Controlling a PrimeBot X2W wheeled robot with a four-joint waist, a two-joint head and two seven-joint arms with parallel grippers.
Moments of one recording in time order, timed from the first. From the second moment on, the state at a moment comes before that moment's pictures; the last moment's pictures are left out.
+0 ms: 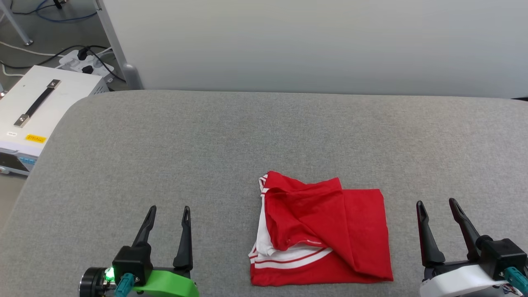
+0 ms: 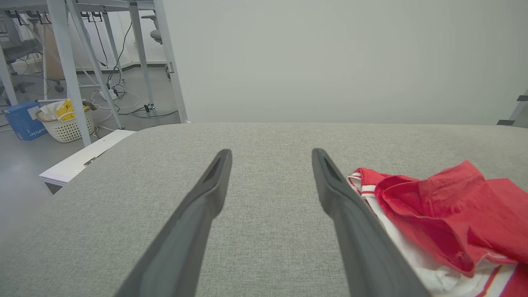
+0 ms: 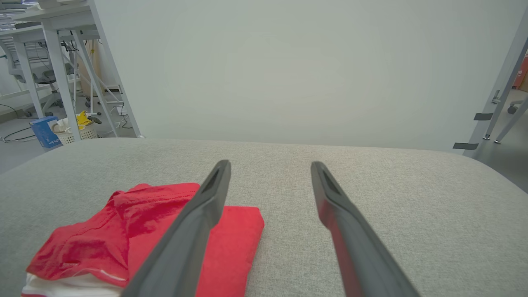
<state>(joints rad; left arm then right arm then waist) 0.08 0.06 -0.05 0.07 -0.07 -0.04 -0.26 0.10 -0.08 -0.01 0.02 0.14 0.13 -0.26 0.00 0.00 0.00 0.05</state>
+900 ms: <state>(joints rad) 0.04 0.05 -0.07 0.09 -0.07 -0.05 -0.26 -0.29 -0.55 0.30 0.15 0.81 0.13 0.59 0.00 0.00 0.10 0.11</state>
